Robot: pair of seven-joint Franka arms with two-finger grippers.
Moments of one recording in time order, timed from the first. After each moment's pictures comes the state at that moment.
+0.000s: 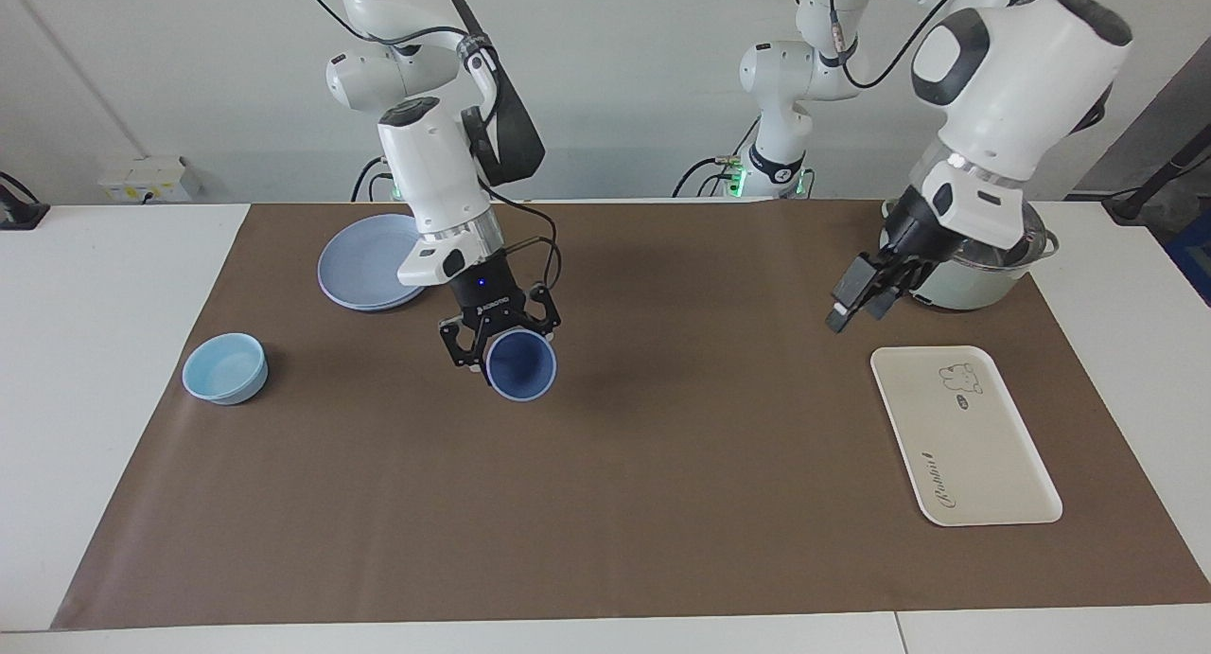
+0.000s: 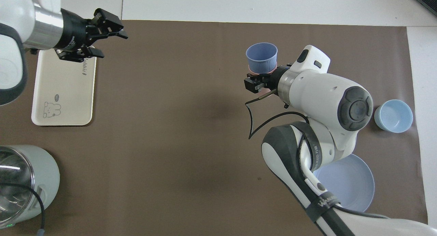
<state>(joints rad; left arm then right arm) -0.20 0.30 -0.05 -1.34 -0.25 1.93 -0.66 0.49 0.17 -0.11 -1.94 0.14 2.65 -0.05</state>
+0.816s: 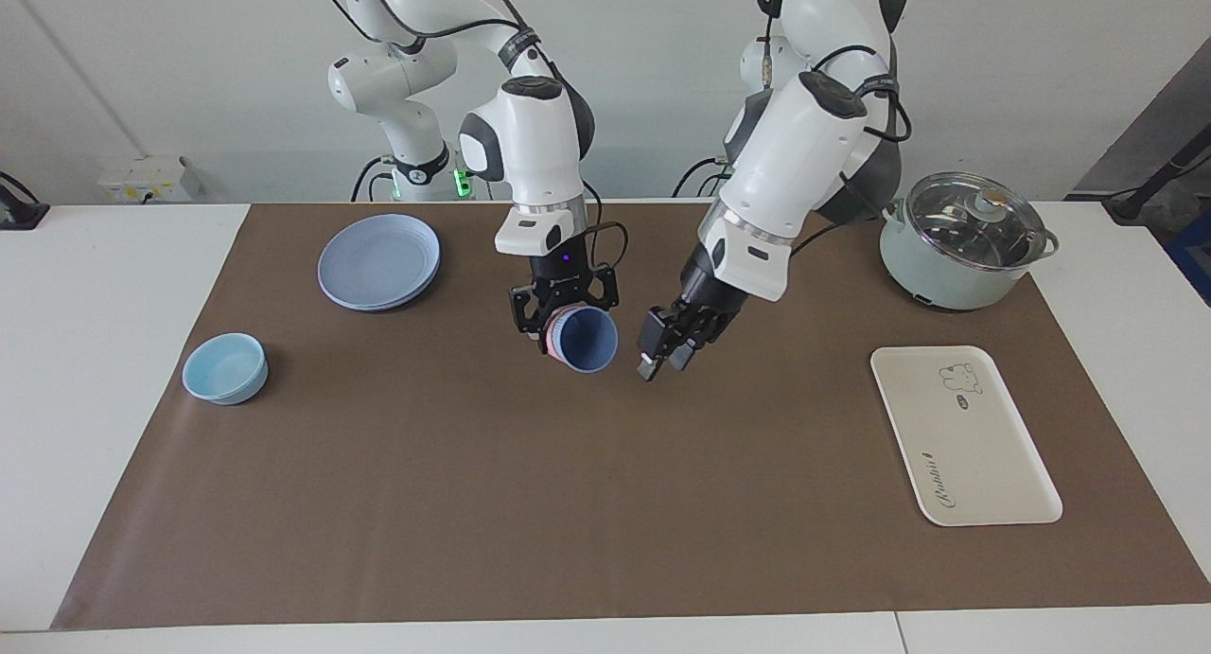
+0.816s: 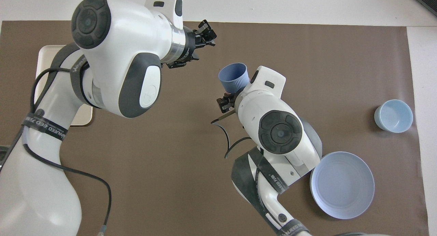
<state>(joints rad) -0.46 0.43 -0.06 -1.32 -0.27 2.18 -0.90 0.63 0.19 -0.11 -1.89 -0.21 2.47 0.30</state>
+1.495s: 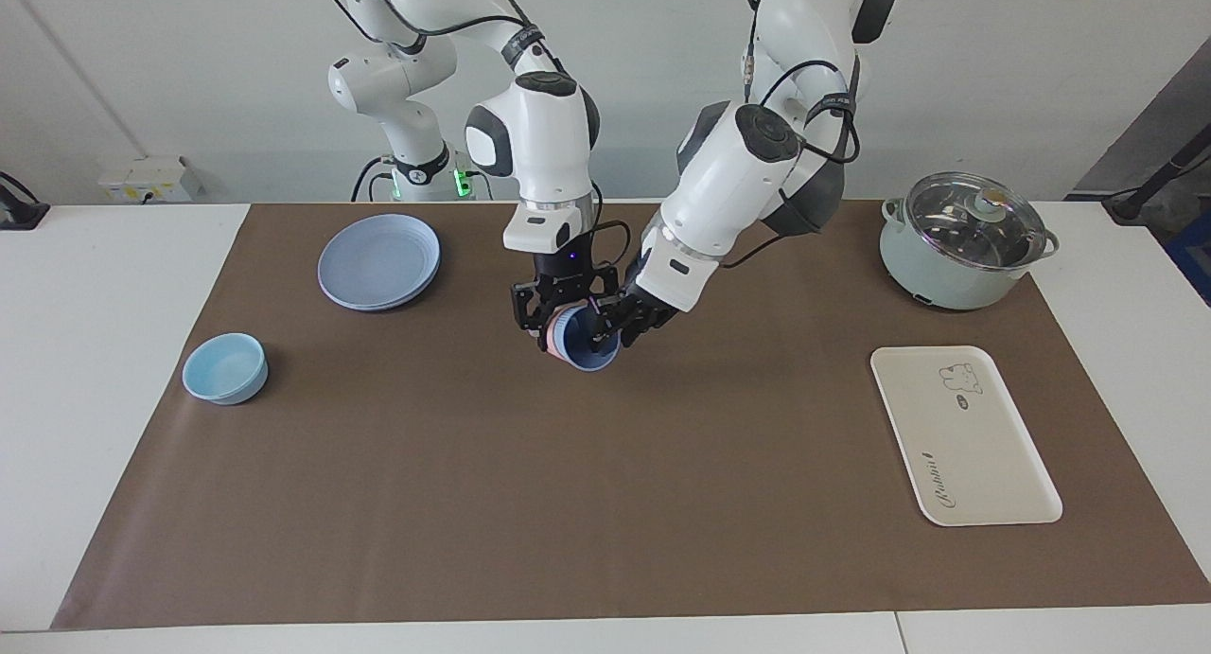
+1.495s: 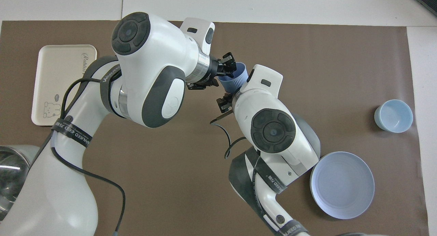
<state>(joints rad) -0.49 0.43 -0.09 -1.36 -0.37 2.07 -0.78 0.64 0.19 -0.11 -1.86 -0.24 2.43 0.30</state>
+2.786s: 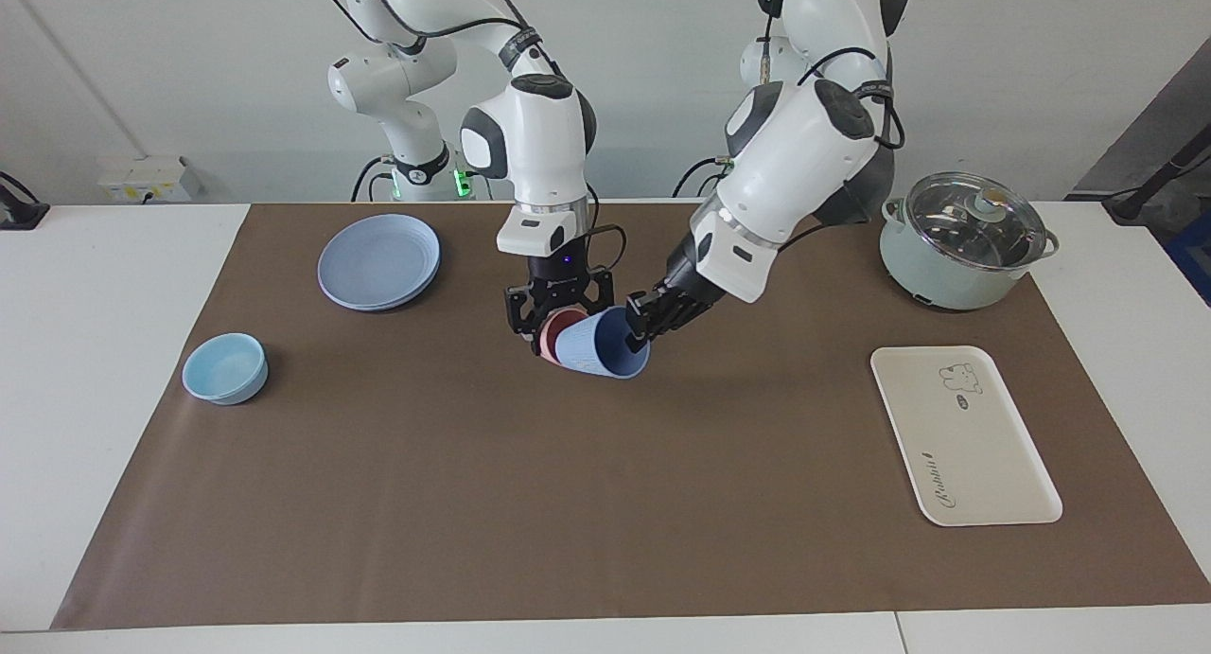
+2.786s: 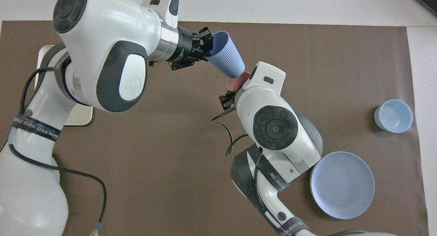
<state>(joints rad) -0.40 0.42 -0.07 -1.27 -0.42 2.05 -0.77 0.64 0.20 -0.12 -1.85 -0.25 2.43 0.31</state>
